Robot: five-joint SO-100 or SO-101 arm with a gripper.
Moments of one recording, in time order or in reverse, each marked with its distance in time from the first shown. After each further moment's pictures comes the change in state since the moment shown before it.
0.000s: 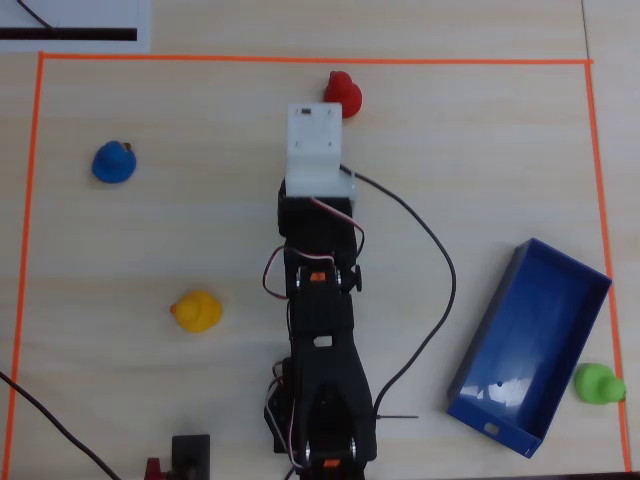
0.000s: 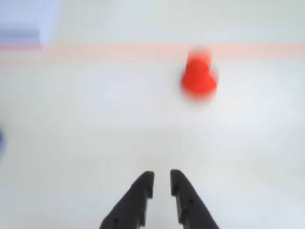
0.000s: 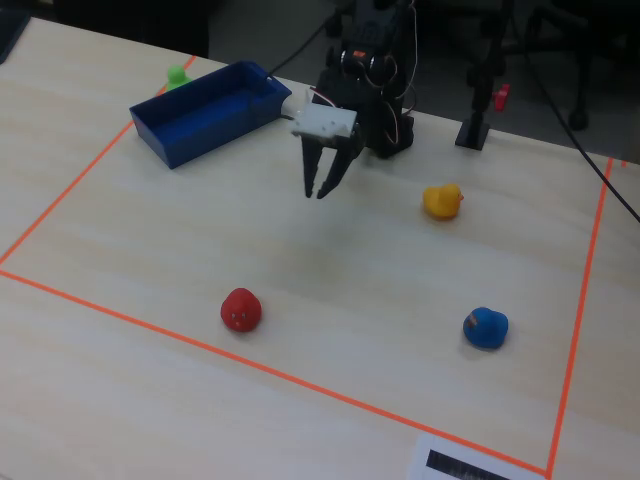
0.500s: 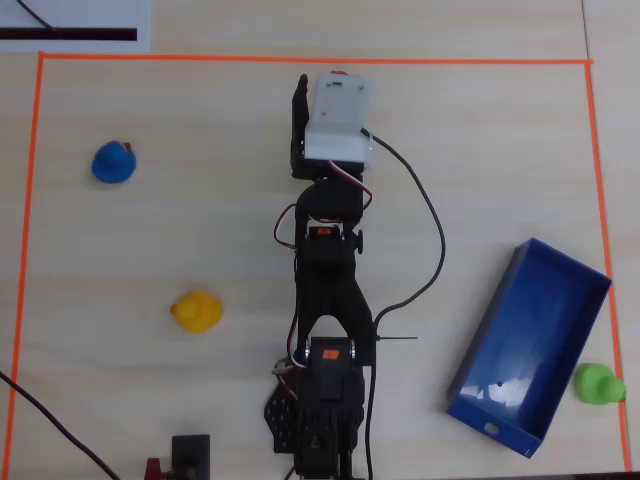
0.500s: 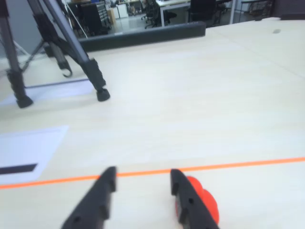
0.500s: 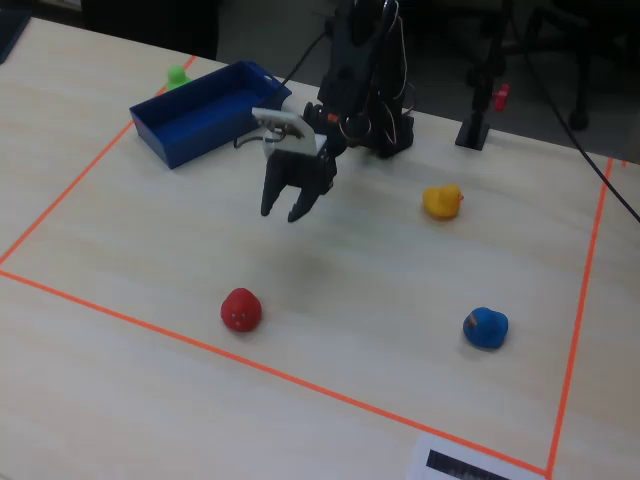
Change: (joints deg) arm 4.0 -37.5 -4.9 -57.7 2.1
